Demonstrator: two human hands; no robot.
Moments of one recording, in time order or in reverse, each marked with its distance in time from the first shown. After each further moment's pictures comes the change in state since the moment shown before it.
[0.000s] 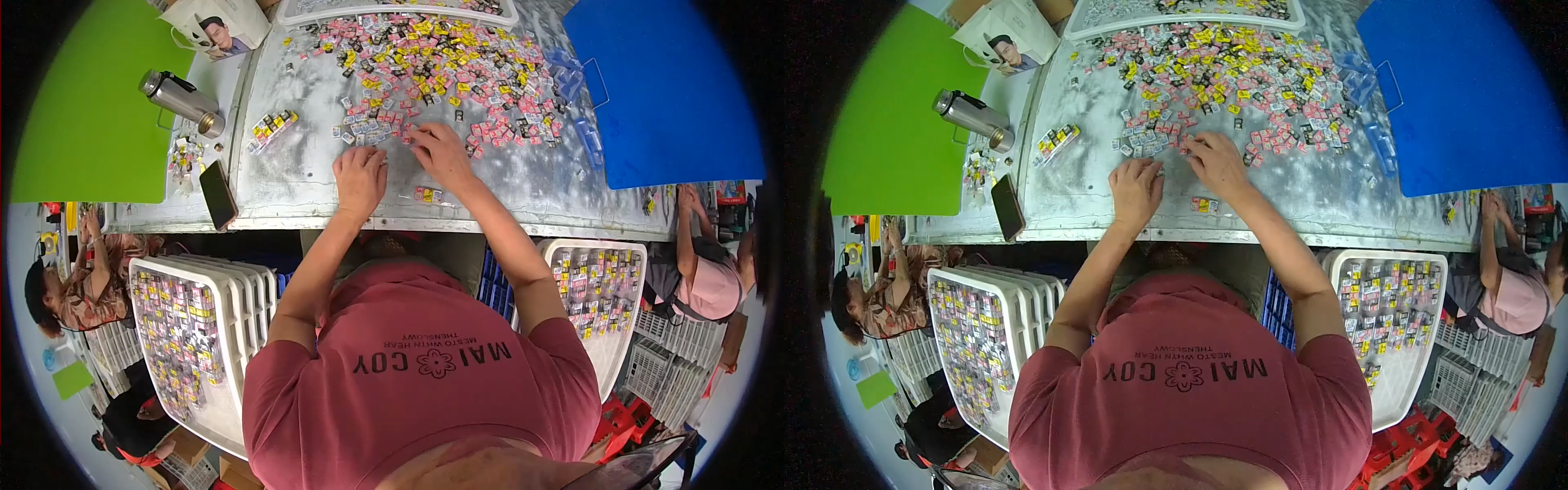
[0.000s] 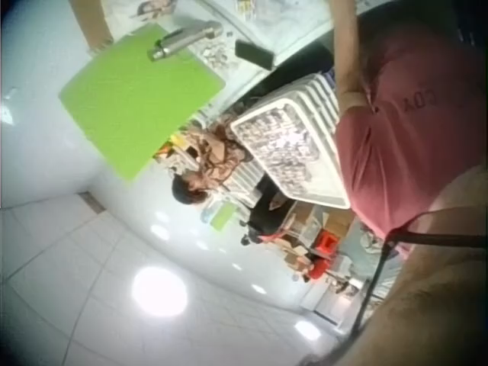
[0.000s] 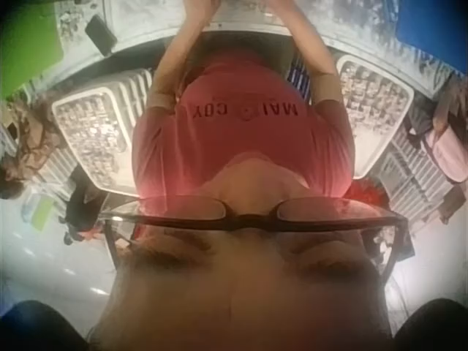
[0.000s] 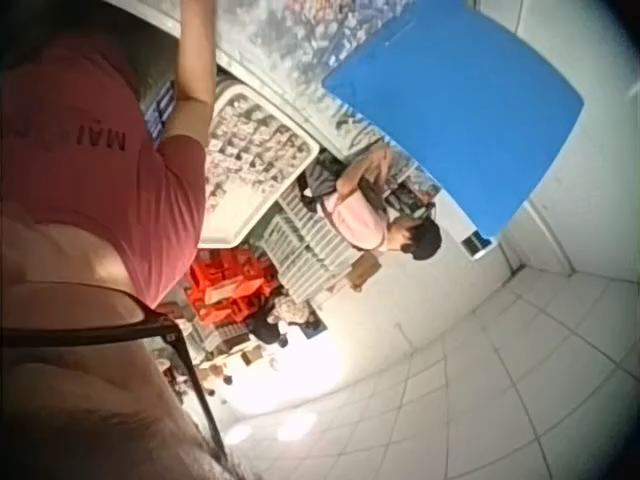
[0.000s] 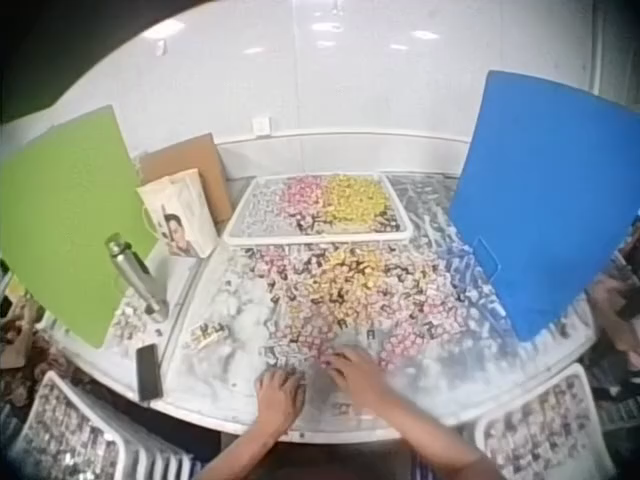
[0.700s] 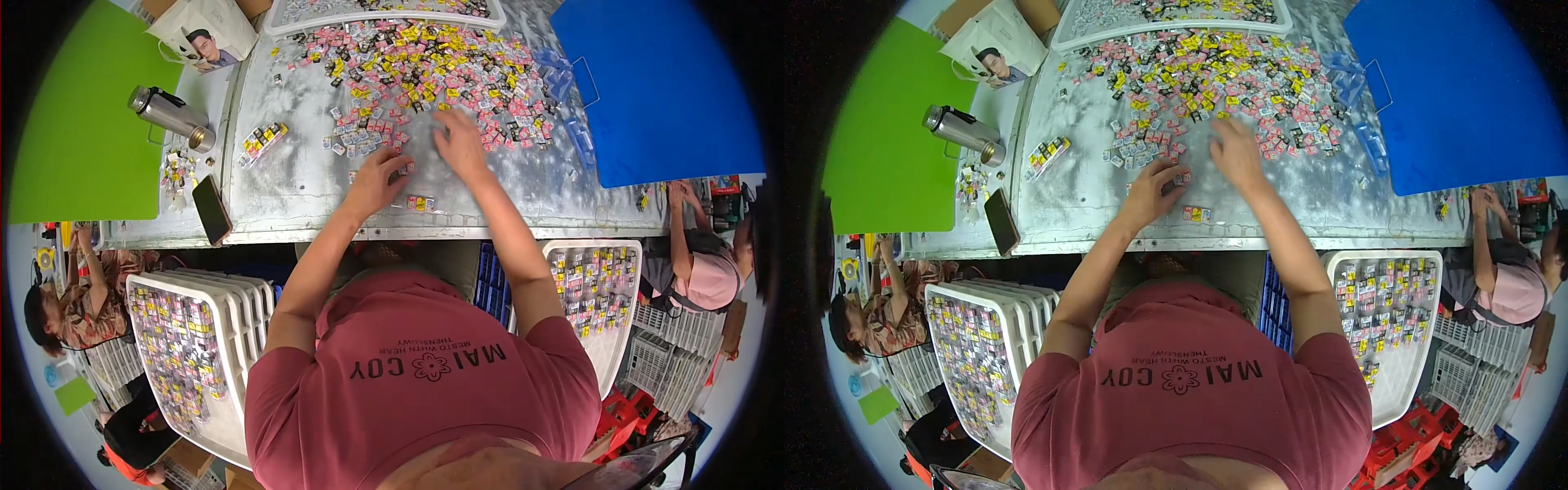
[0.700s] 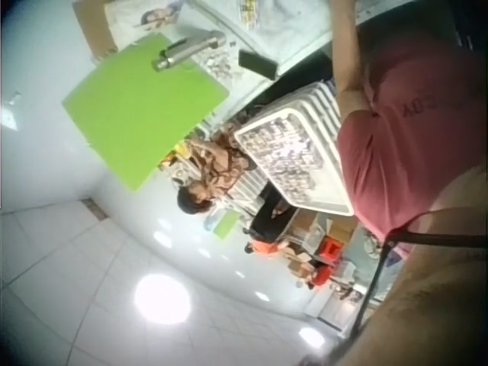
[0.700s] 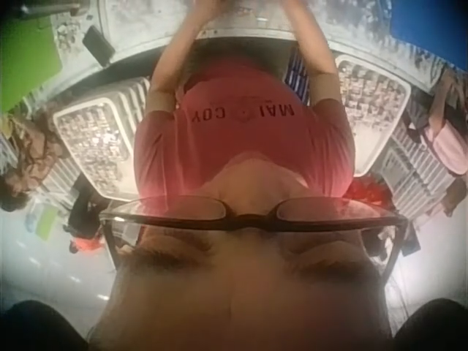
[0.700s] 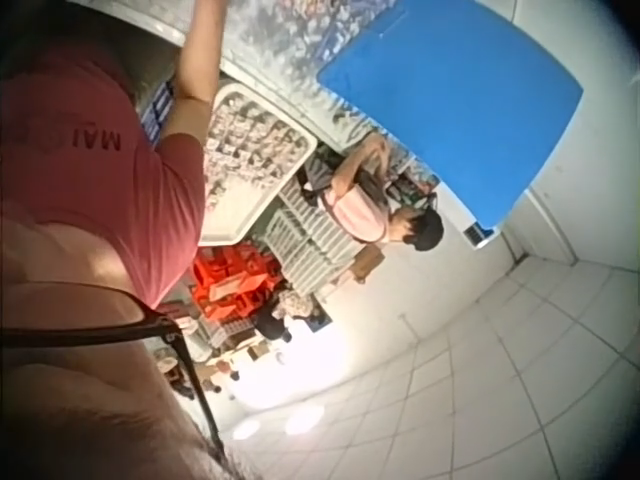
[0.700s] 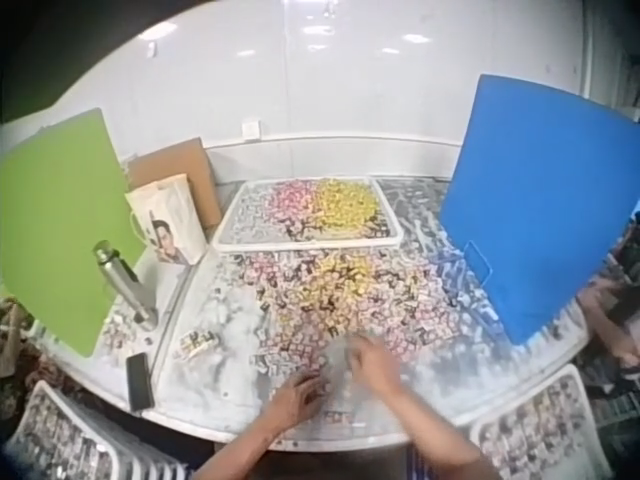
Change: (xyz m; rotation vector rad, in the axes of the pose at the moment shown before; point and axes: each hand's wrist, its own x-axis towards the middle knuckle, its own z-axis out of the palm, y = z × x) left_hand 0.033 0.012 0.012 -0.490 -0.274 0.073; right_hand 0.014 0.045 -0.020 0.083 0.021 0.208
